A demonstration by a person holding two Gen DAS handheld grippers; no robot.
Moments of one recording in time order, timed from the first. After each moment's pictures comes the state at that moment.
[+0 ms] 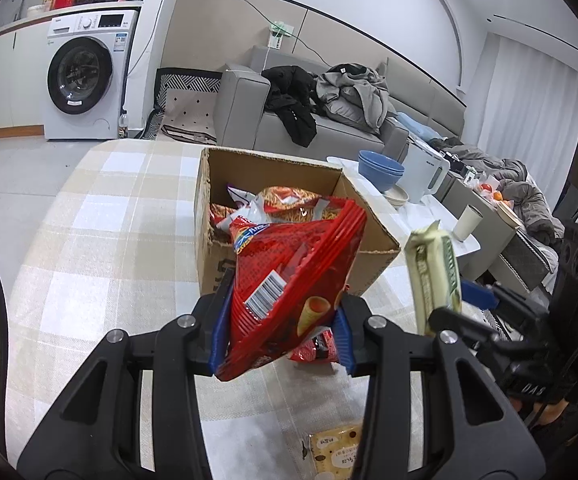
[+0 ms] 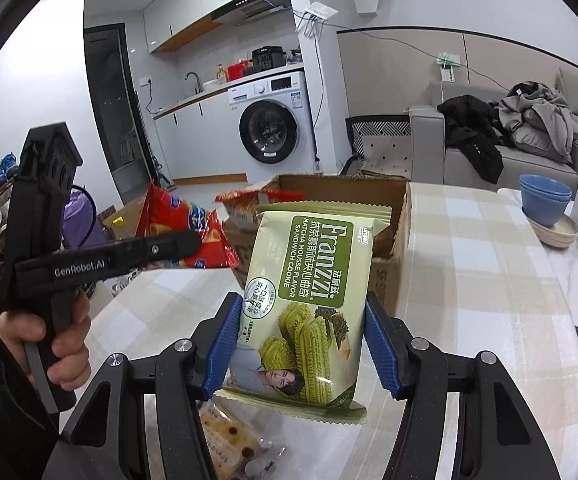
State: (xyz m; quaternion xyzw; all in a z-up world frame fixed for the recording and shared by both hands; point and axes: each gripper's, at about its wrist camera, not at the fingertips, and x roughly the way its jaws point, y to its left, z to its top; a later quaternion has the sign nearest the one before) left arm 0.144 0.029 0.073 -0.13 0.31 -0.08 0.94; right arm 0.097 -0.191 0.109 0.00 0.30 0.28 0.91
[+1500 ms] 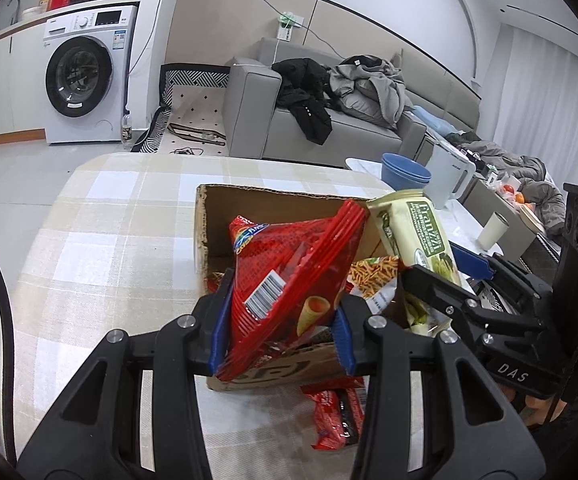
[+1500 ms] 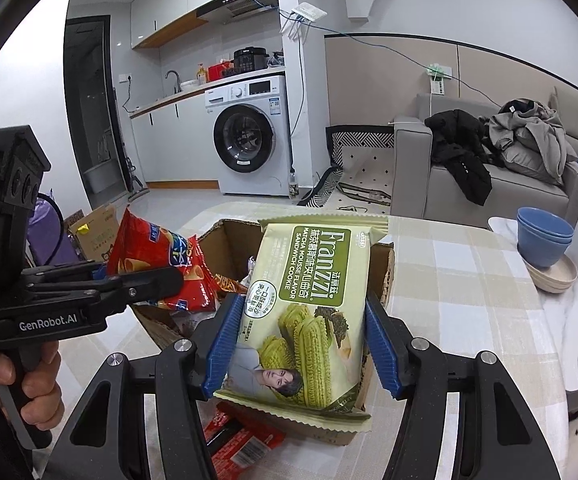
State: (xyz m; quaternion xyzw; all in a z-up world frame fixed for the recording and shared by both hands) left arm 0.283 0.032 0.072 -0.12 0.33 -0.06 0.93; right arm 0.207 -0.157 0.119 -0.03 0.29 0.25 0.92
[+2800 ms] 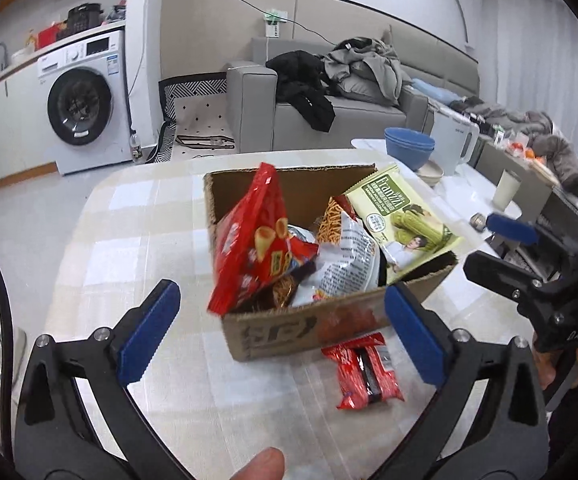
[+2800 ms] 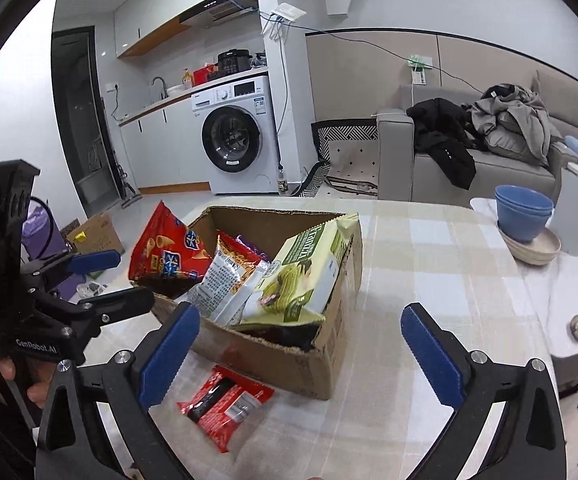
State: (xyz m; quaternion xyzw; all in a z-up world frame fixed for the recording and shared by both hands) left arm 0.251 0.007 0.065 -0.04 0.33 -0.05 0.94; right arm 0.182 -0.205 0.118 0.01 0.30 0.23 0.92
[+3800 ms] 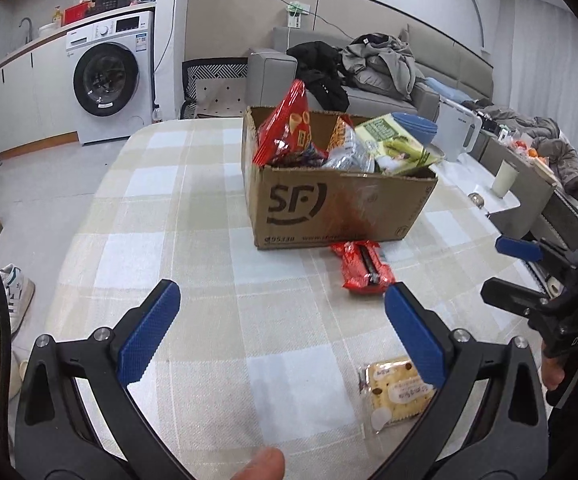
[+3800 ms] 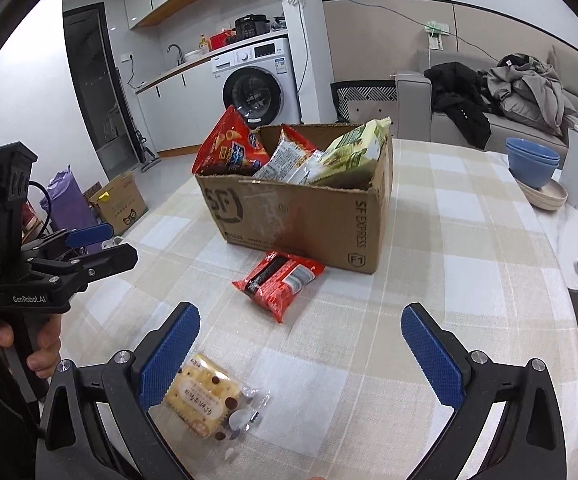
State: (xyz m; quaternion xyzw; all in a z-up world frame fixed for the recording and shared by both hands) left arm 0.114 0.028 0.045 -0.06 0.35 -0.02 0.93; right arm 0.078 -0.201 0.088 -0.01 0.37 0.26 0.89
